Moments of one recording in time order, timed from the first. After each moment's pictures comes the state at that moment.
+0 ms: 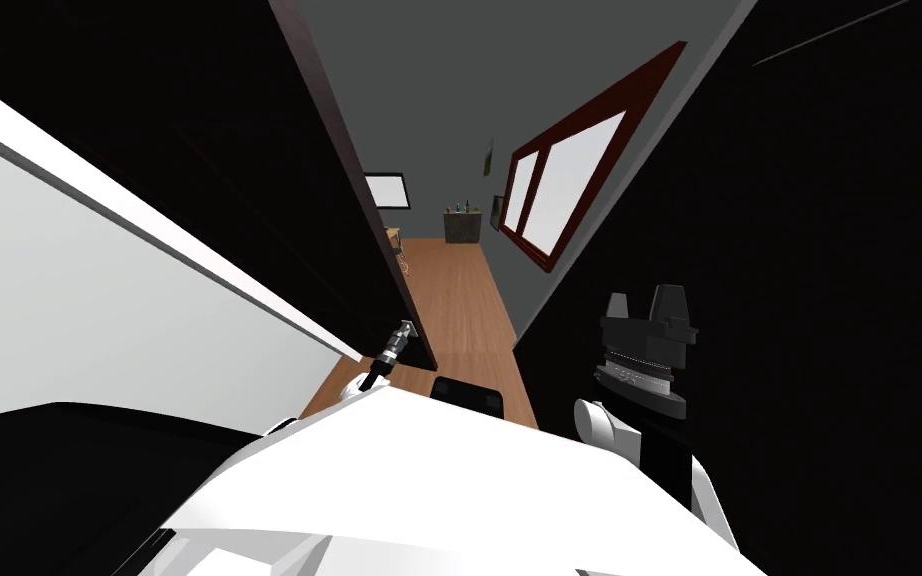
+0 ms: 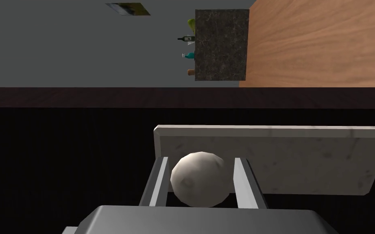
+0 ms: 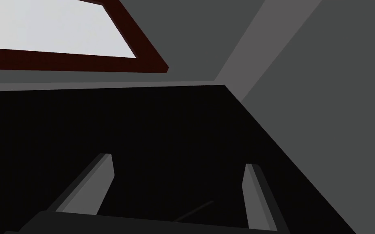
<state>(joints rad) 0.12 0.35 -0.03 -0.75 0.03 -0.93 0.33</state>
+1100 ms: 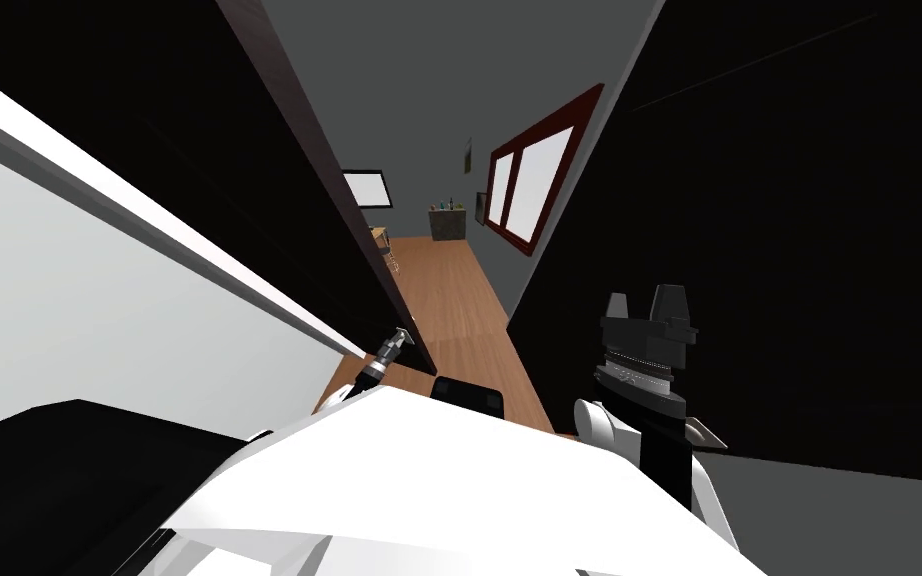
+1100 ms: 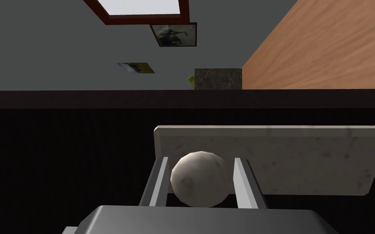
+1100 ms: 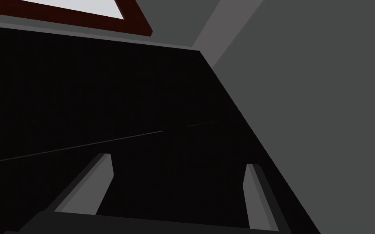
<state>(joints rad) 0.20 0.44 -0.09 -0.72 0.00 -1.10 0.42</state>
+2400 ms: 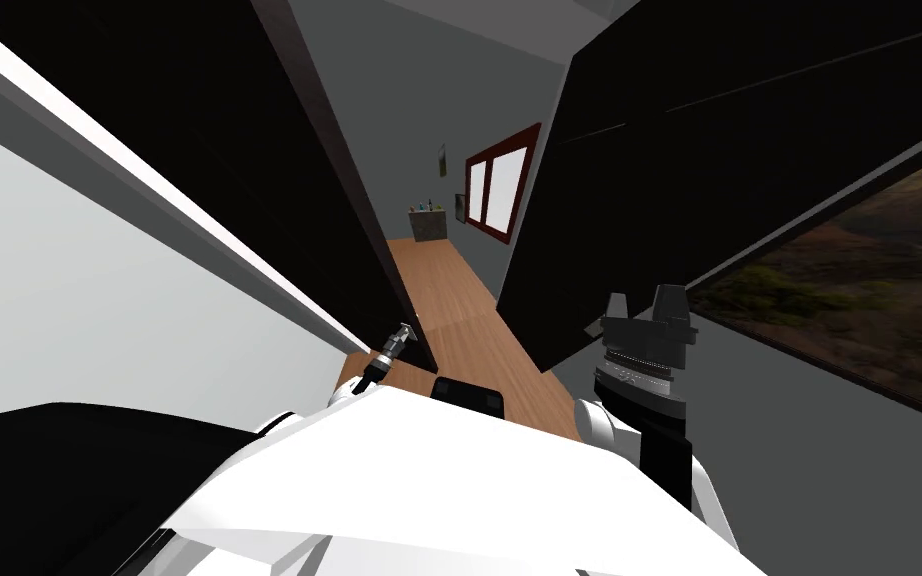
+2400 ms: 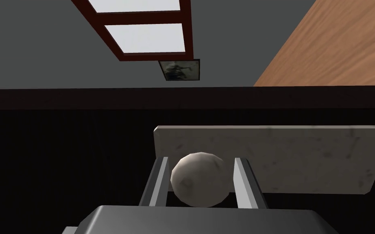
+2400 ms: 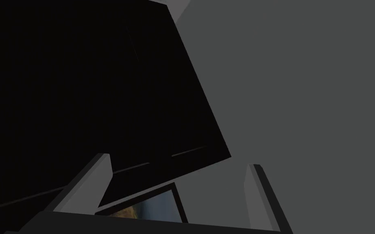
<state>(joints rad) 0.11 0.41 -0.08 -0.63 -0.01 -1.09 0.40</state>
